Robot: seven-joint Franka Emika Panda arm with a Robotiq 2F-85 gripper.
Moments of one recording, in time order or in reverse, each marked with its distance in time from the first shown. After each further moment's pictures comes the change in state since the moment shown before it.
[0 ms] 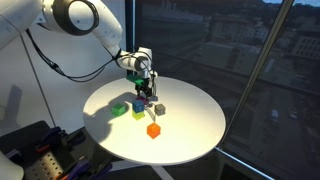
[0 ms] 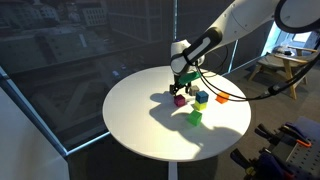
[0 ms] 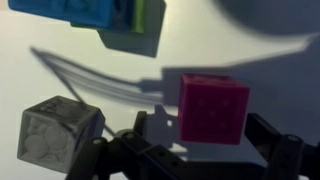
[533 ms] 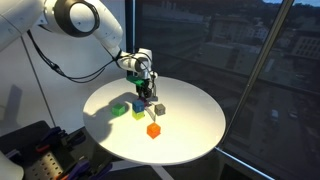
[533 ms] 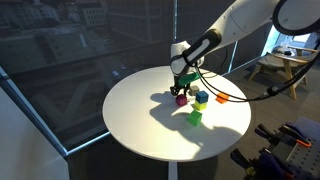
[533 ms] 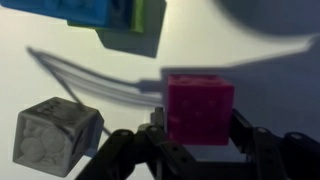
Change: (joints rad) arm 0.000 0.015 -0.001 0.013 0.000 -0.001 0.000
